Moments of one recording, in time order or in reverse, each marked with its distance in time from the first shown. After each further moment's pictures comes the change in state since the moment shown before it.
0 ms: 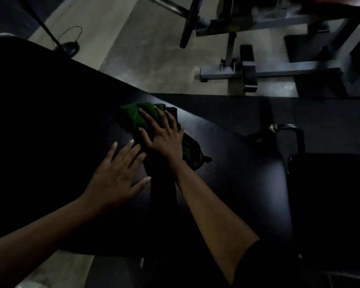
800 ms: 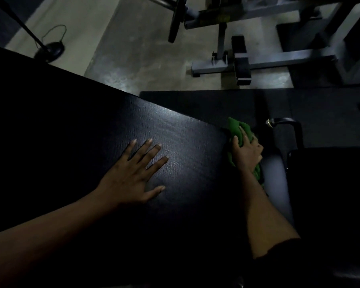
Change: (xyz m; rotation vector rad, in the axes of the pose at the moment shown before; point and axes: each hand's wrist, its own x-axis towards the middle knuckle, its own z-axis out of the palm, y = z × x) left_hand 0.054 0.021 0.027 0.107 -0.031 0.227; right_hand -0.029 0.237 -0.031 -0.006 0.366 0.792
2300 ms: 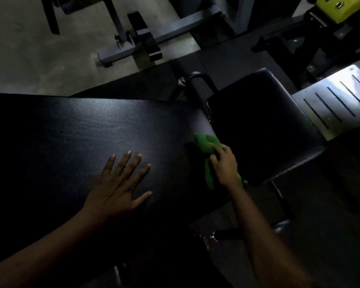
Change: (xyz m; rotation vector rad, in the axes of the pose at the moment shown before) left_hand 0.029 0.133 0.025 -0.104 -0.032 0.280; right_hand -0.110 0.177 -0.084 0.048 -0.070 0.077
